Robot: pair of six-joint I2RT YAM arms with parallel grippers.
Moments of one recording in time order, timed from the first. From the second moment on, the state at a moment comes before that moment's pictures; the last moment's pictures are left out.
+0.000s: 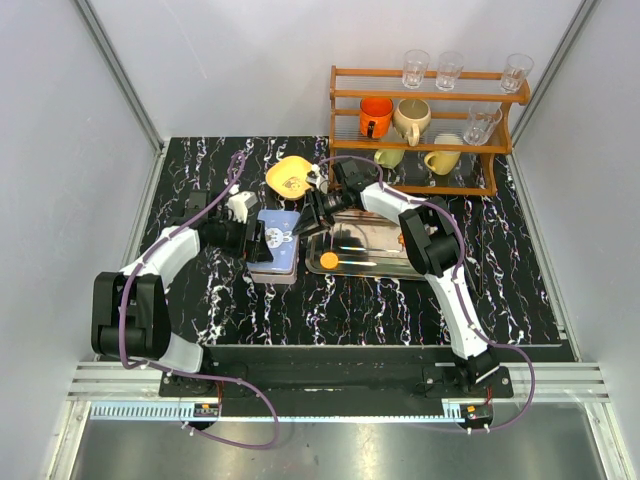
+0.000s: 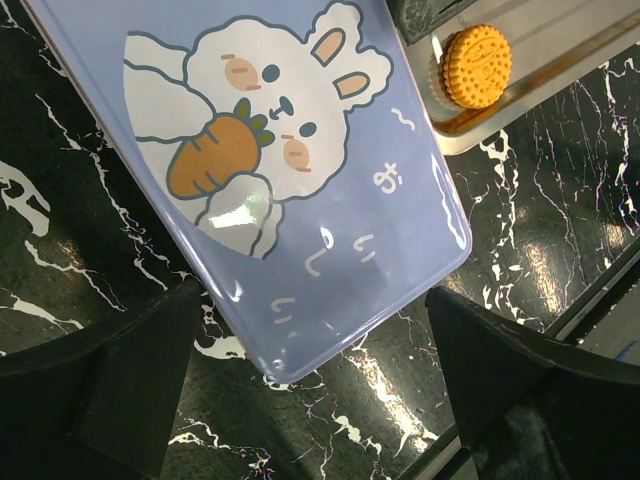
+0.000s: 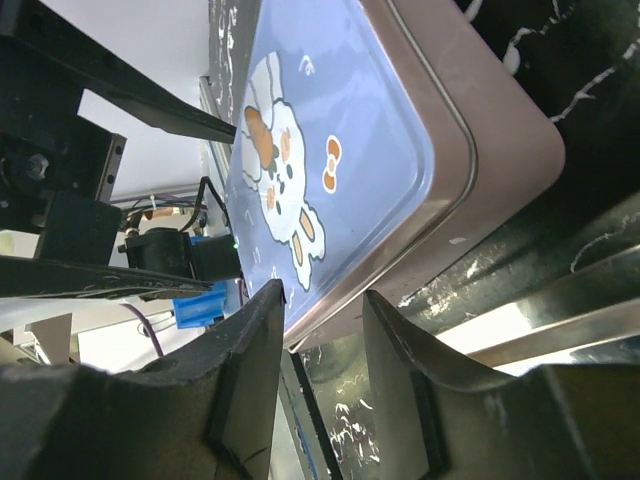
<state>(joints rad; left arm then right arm) -0.07 1.47 0.91 -0.48 0.63 0.15 0.52 2.45 1.89 -0.33 -1.06 0.53</state>
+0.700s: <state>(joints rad) -0.08 1.47 0.89 -0.48 0.63 0.15 0.52 2.44 1.88 -0.37 -1.03 0.48</state>
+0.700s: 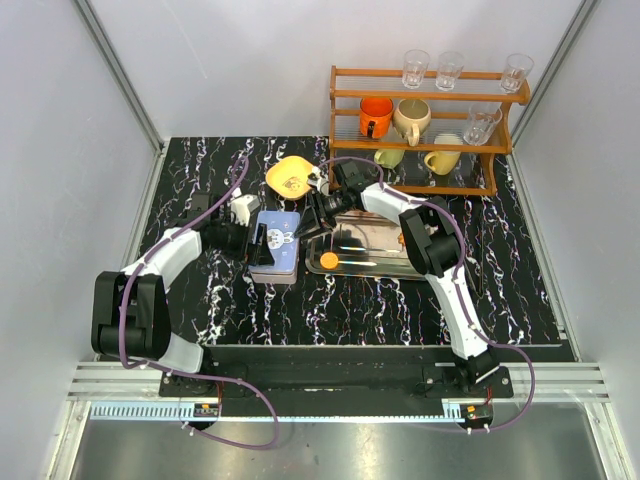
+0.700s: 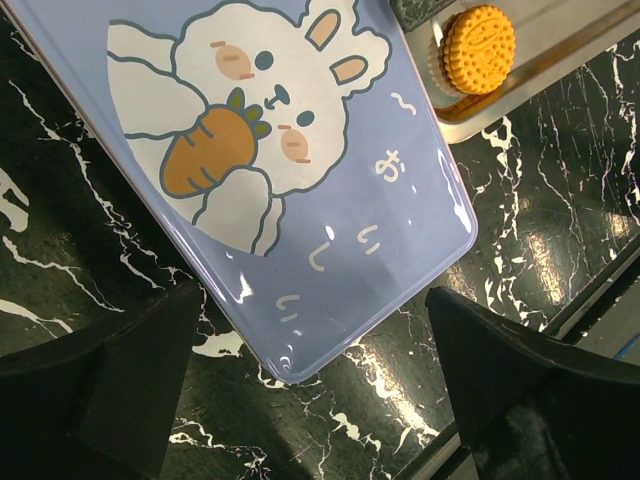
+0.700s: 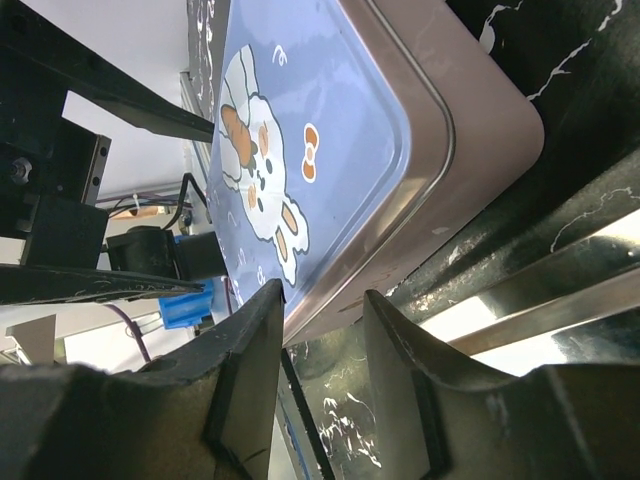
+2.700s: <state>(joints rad) -0.02 1.87 1.49 -0.52 0.50 0.16 0.96 1.90 1.54 -0.48 -0.18 -0.32</state>
